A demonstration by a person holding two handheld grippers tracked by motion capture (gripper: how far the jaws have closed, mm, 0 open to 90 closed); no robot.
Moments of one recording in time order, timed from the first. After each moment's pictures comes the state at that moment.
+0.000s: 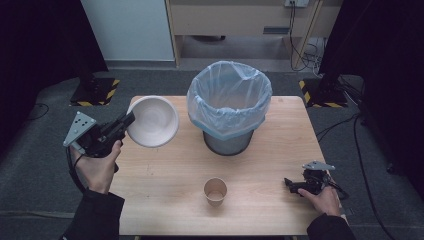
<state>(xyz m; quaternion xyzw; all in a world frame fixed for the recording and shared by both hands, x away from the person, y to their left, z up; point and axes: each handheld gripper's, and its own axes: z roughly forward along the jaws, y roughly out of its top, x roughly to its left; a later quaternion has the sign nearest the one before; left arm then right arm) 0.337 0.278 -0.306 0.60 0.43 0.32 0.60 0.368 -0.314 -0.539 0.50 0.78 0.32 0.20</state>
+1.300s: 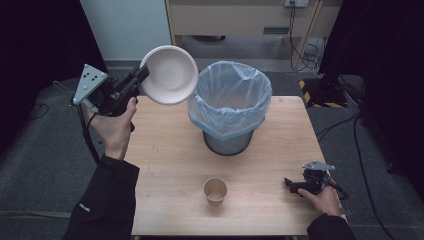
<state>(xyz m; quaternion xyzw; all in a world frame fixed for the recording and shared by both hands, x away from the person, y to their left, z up) 0.380 0.227 -0.224 0.57 0.36 0.36 0.65 0.368 -0.314 -0.539 0.50 0.78 0.32 0.20</state>
